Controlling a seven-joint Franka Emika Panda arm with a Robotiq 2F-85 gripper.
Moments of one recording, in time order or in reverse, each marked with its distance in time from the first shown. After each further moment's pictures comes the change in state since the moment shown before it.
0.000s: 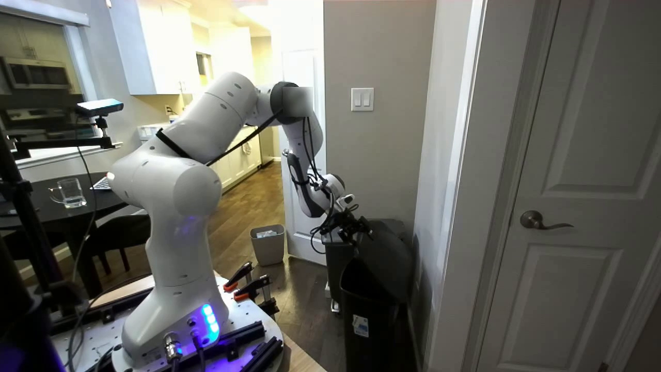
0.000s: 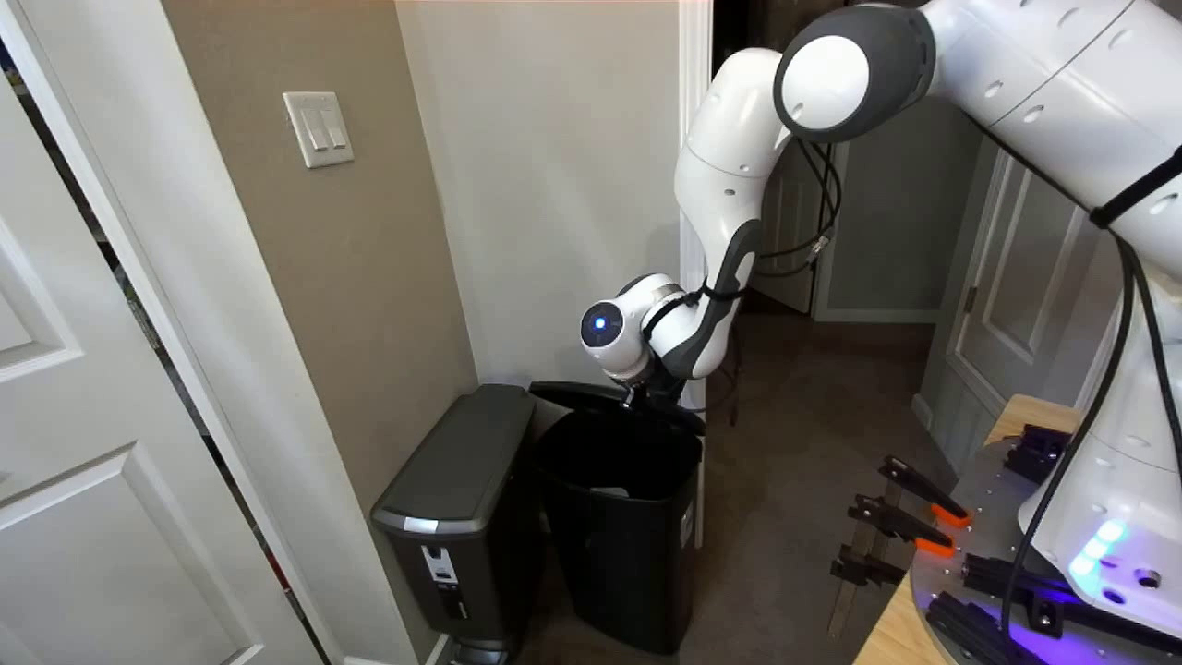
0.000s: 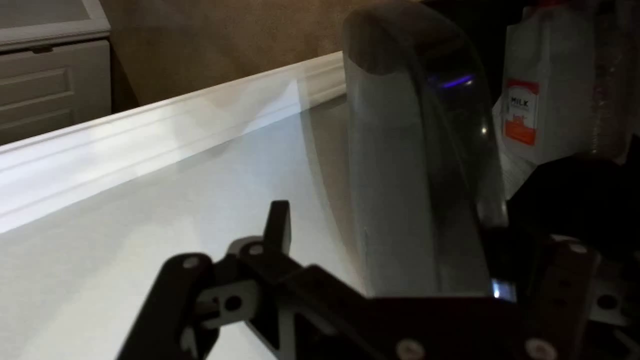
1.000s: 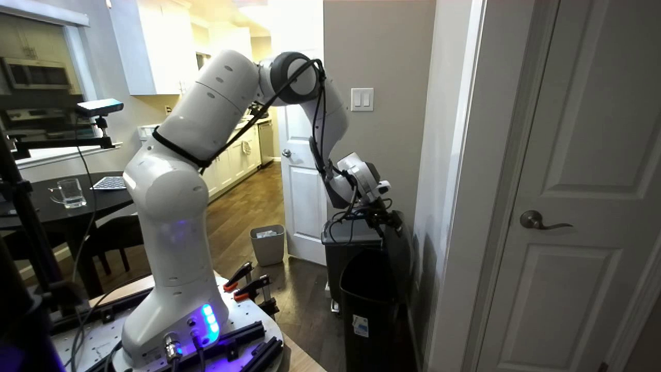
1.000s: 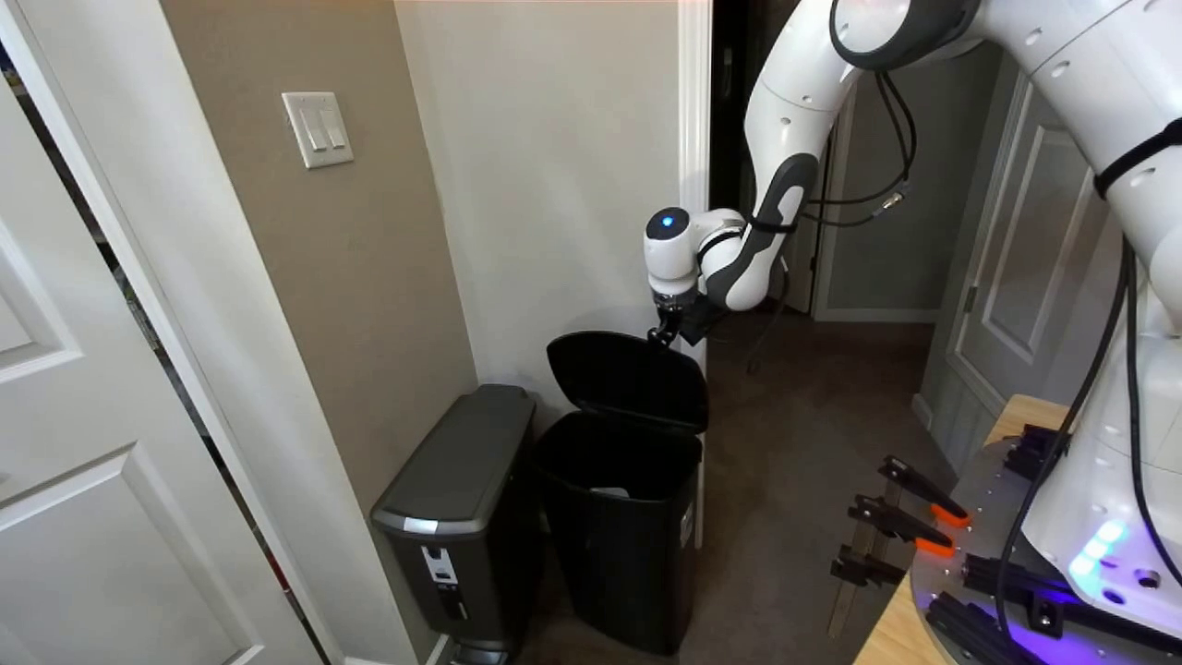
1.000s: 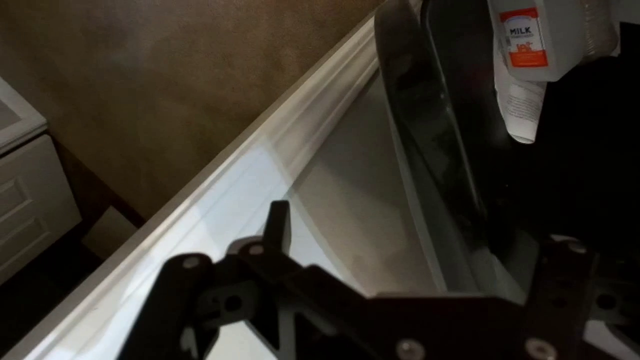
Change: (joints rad) arm -0.310 -0.182 0.032 -0.119 0.130 0.274 -0.068
